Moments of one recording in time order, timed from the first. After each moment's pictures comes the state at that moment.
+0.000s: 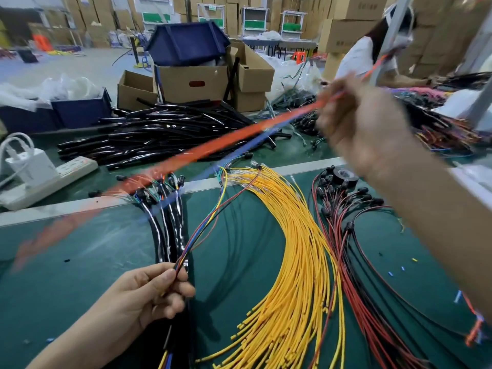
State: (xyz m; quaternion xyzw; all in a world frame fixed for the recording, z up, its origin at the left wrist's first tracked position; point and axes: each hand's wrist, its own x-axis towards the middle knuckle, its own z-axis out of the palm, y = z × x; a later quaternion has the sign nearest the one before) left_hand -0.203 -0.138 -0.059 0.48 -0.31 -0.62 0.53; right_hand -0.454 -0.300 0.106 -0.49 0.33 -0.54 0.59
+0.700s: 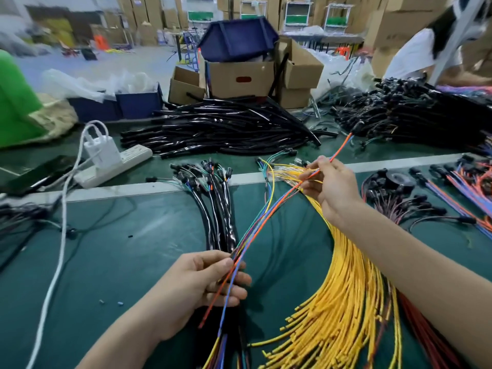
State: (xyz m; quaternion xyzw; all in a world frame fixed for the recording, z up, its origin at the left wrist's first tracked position) left_hand -0.210 -0.129 -0.045 0.53 -0.30 -0.62 0.50; right_hand -0.372 -0.323 0.001 -0.45 0.42 -0.52 0.60
